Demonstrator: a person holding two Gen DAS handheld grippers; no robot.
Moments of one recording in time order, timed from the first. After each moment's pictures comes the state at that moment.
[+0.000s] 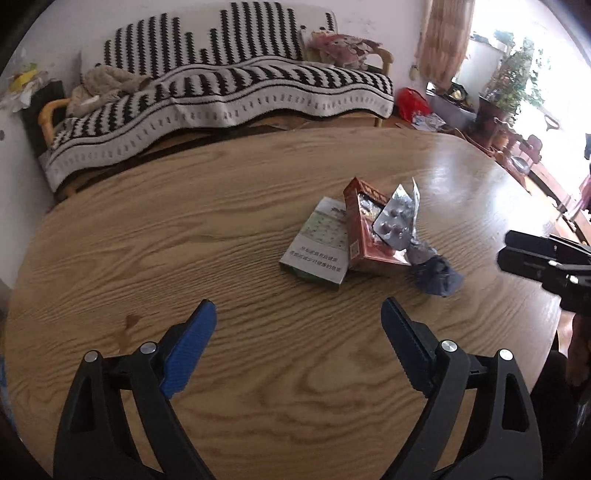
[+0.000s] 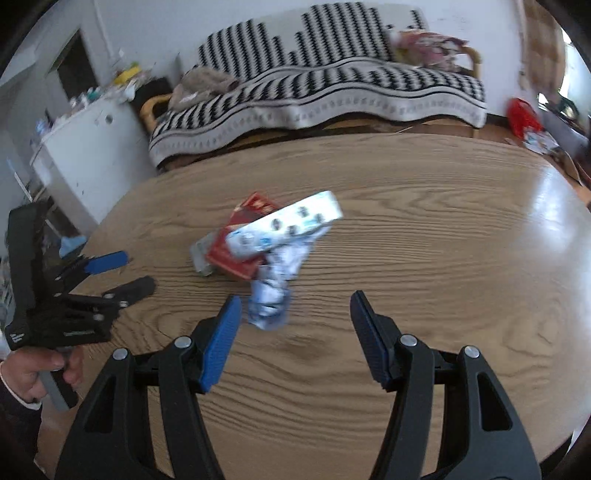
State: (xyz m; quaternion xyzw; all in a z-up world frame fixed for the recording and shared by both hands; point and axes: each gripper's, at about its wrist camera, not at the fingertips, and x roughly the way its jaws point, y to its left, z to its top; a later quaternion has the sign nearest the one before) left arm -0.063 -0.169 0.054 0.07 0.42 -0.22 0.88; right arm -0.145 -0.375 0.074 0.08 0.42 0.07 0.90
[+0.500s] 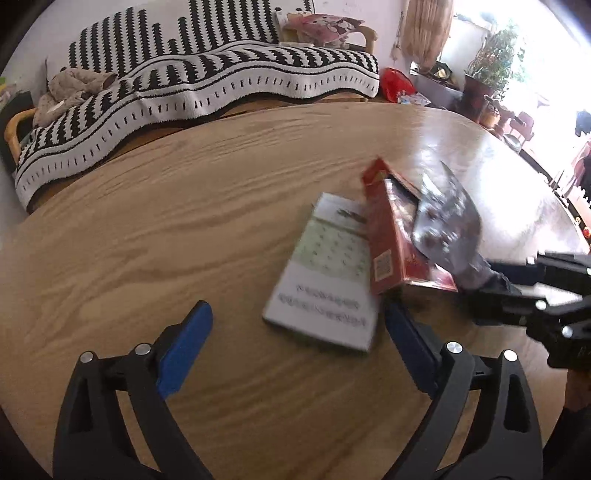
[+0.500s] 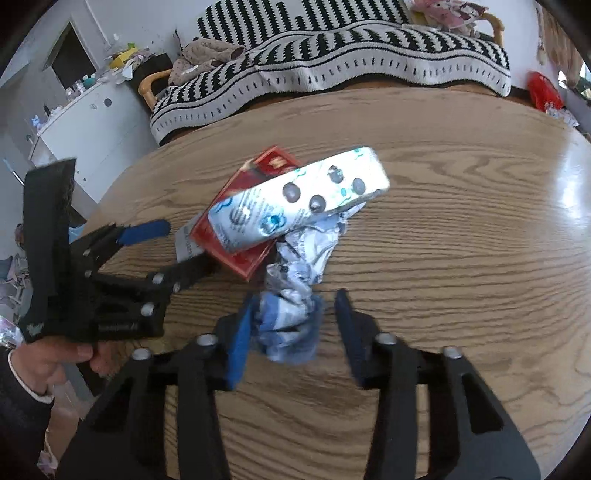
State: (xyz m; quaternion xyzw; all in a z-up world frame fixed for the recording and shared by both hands) left arm -0.004 -0.205 0.004 0.10 0.43 -0.25 0.86; right arm -0.094 -0.361 0.020 0.11 0.47 0.10 0.87
